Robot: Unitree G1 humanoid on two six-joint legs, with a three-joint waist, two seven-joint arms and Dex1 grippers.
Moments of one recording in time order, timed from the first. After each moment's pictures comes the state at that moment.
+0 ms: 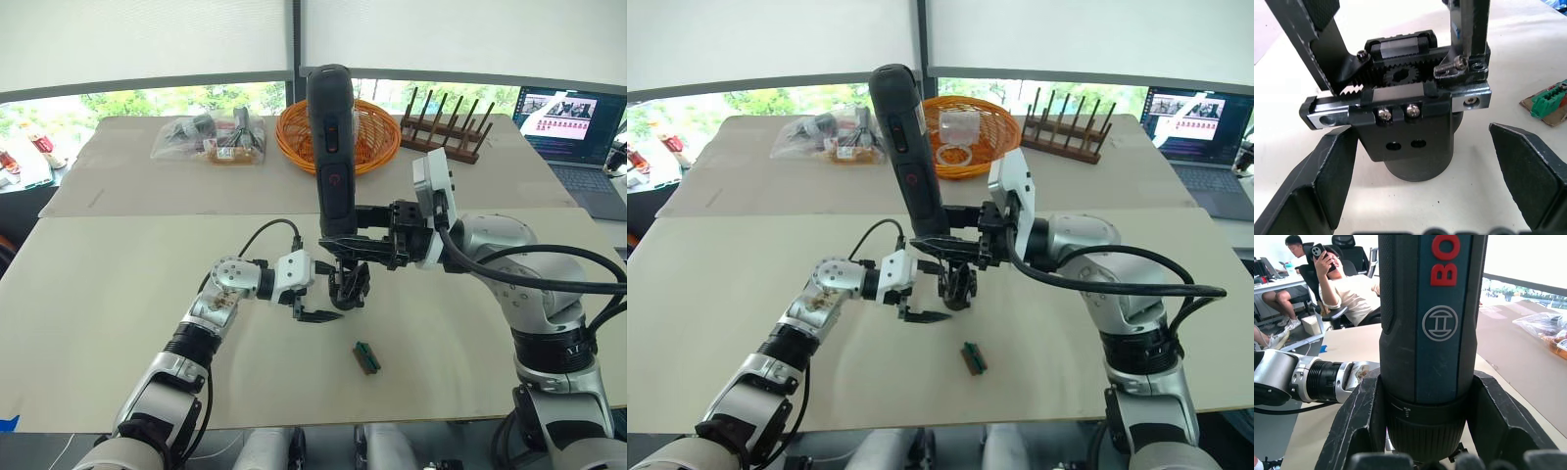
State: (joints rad) left arm -0.64 0.34 -0.28 0.45 -0.10 -0.17 -1.24; right arm -0.66 -0.54 0.04 -0.32 0.71 0.70 0.93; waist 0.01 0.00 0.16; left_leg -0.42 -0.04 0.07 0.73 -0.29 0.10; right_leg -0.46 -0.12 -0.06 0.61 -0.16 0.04
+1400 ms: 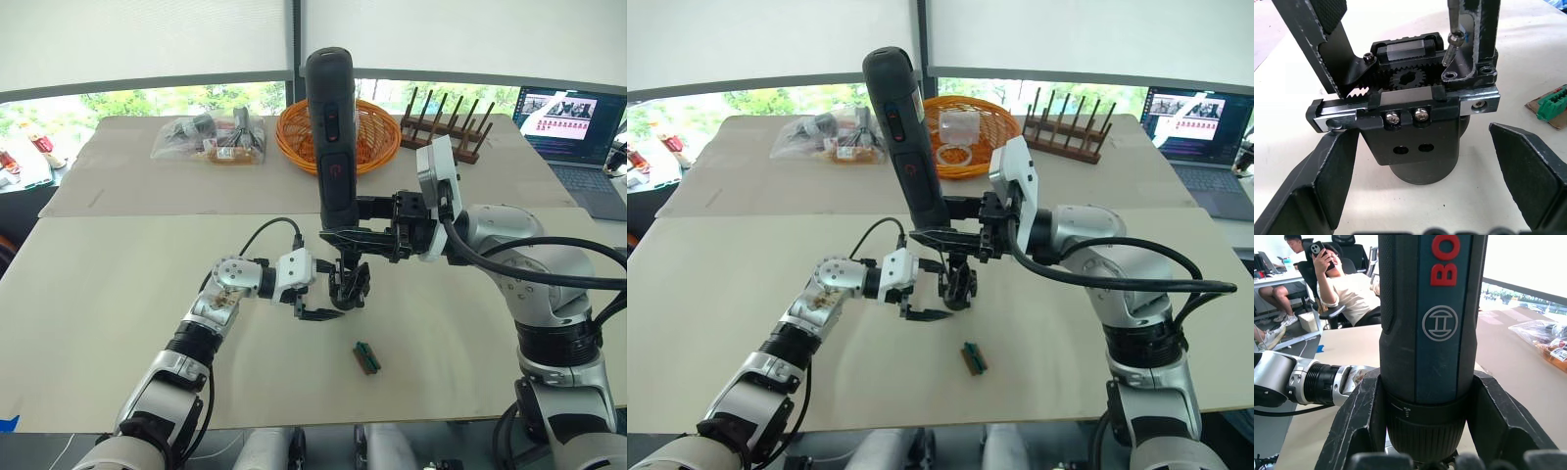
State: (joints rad) left arm -0.65 0.33 -0.28 0.46 -0.10 -0.17 -1.24; right arm -0.70 -0.56 0.04 -0.31 0.71 0.71 0.93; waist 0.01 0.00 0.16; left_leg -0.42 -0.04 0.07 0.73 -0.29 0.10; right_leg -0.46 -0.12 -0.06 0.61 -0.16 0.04
